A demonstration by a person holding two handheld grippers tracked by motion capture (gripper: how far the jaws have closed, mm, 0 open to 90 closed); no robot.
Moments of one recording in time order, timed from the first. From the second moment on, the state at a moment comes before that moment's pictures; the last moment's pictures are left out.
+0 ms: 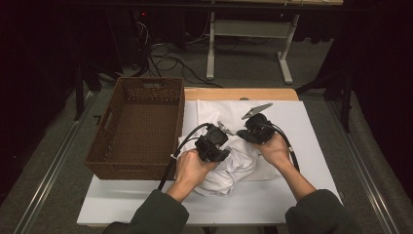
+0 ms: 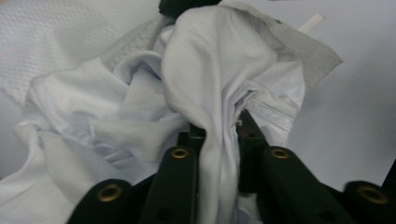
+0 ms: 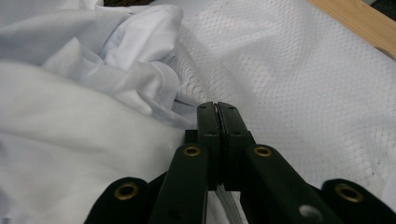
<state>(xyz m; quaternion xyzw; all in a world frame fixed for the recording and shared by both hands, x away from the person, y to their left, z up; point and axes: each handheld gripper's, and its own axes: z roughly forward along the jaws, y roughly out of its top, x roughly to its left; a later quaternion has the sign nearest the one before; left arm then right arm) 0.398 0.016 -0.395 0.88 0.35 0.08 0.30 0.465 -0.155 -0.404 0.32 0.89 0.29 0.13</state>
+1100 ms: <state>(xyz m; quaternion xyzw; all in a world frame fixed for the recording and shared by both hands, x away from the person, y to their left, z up) 0.431 0.009 -0.413 0.86 0.41 0.09 0.29 0.455 -0.151 -0.409 0.30 0.90 0.30 0.13</state>
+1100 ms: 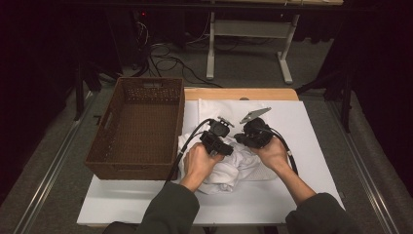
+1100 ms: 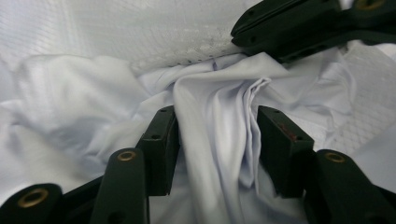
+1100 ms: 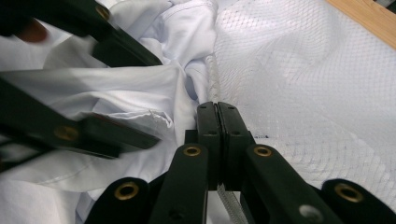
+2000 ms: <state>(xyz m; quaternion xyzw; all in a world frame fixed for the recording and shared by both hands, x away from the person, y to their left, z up) 0.457 -0.002 -0.442 0.85 0.44 0.07 0.28 0.448 -0.149 -0.418 0.29 0.90 0.30 0.12</state>
